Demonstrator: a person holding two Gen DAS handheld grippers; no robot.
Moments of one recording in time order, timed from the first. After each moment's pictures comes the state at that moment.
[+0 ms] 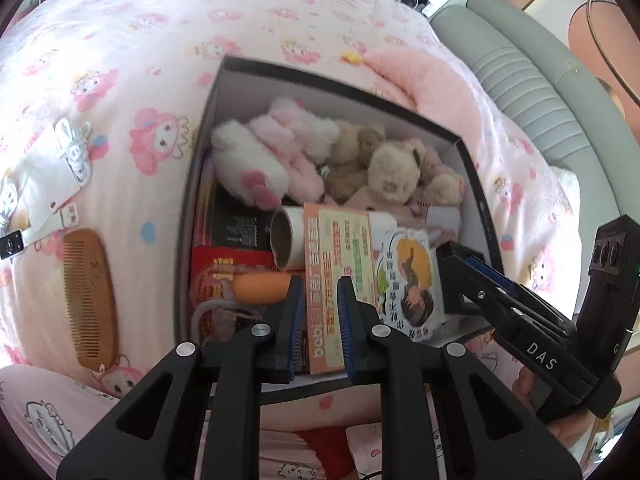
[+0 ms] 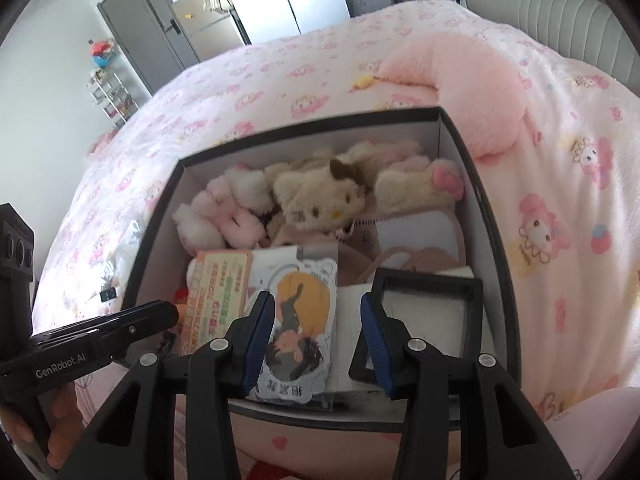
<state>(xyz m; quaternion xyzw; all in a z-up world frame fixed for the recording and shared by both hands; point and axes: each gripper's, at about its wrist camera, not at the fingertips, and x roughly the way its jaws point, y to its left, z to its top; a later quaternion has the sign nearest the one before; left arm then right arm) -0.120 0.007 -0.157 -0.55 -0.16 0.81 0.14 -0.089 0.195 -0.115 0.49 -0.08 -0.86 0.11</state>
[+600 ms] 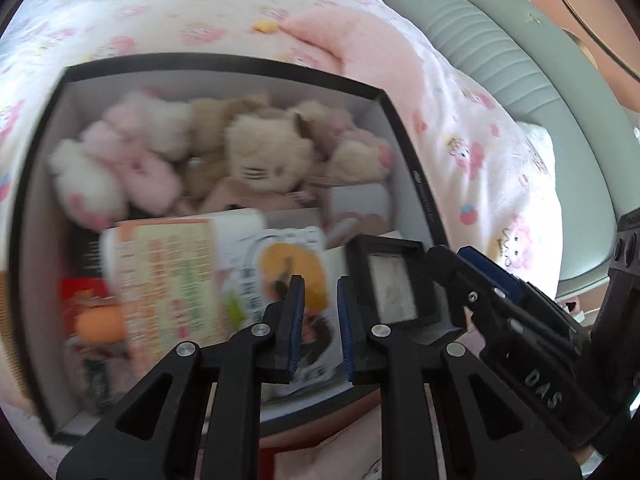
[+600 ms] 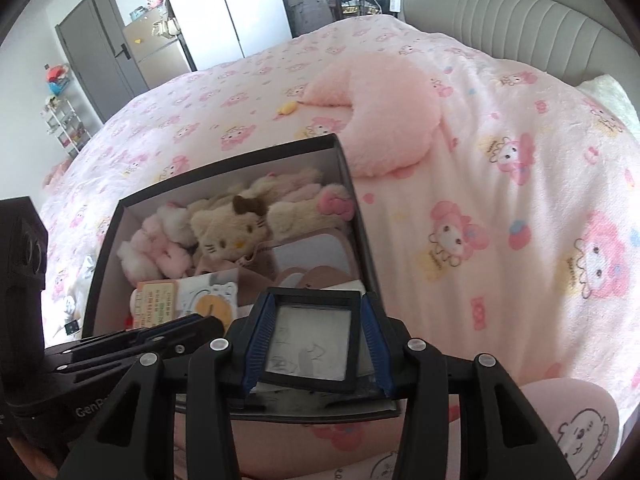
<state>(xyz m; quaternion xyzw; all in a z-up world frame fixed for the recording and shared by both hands) -0.151 0.102 -0.160 -0.56 -0.14 0.79 0.22 -0.082 0.249 -0.097 0.46 -0.08 -0.88 0.01</state>
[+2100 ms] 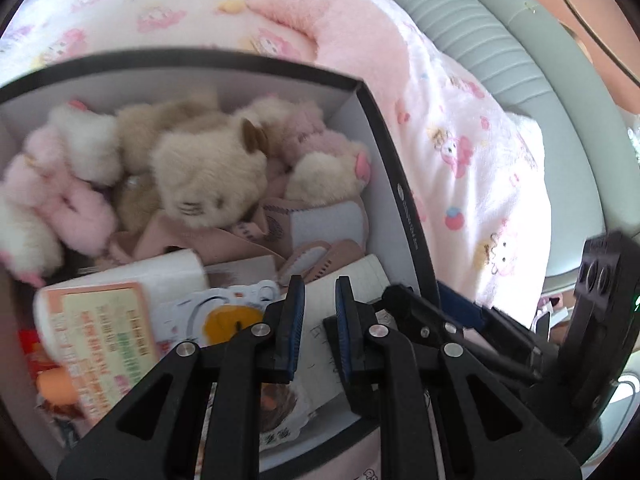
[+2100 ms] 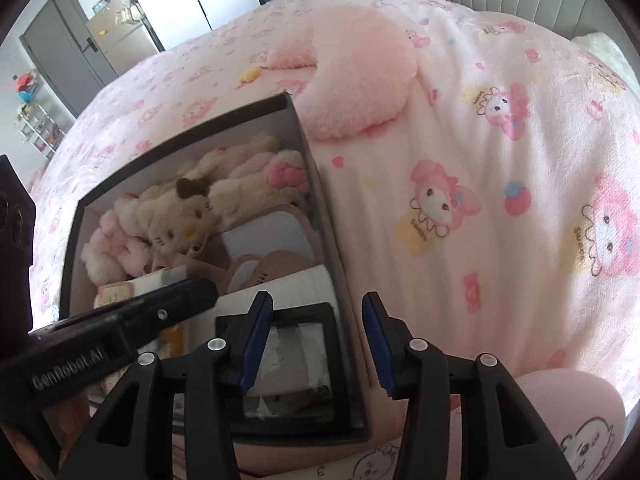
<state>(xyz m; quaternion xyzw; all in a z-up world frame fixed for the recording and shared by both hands) -0.180 0.111 -0.159 -0.56 -0.15 0.77 0.25 -0.102 0.268 -0.126 0.51 -0.12 -0.85 -0.02</state>
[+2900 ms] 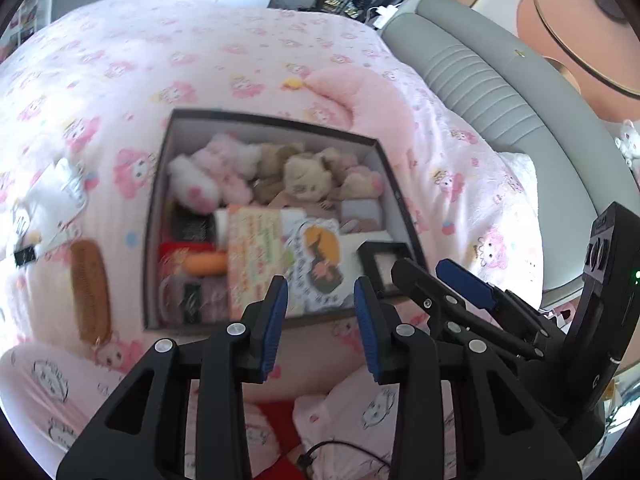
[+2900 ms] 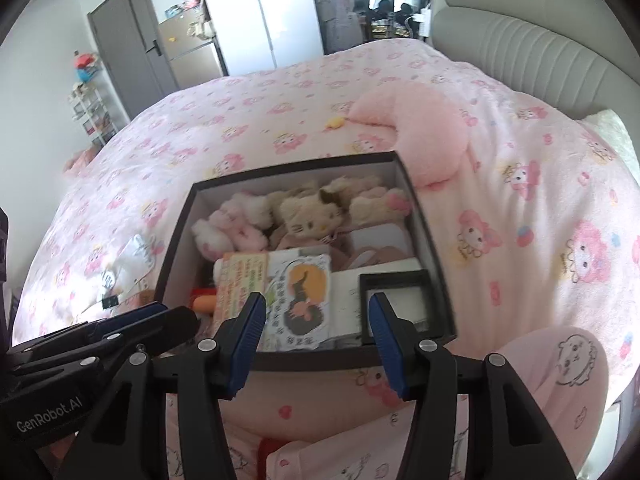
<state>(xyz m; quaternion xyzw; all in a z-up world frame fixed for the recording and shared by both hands) -0.057 0.018 -0.084 -0.50 -0.15 0.84 0.16 -0.025 0.176 -0.056 0.44 -0.06 -0.89 0.06</state>
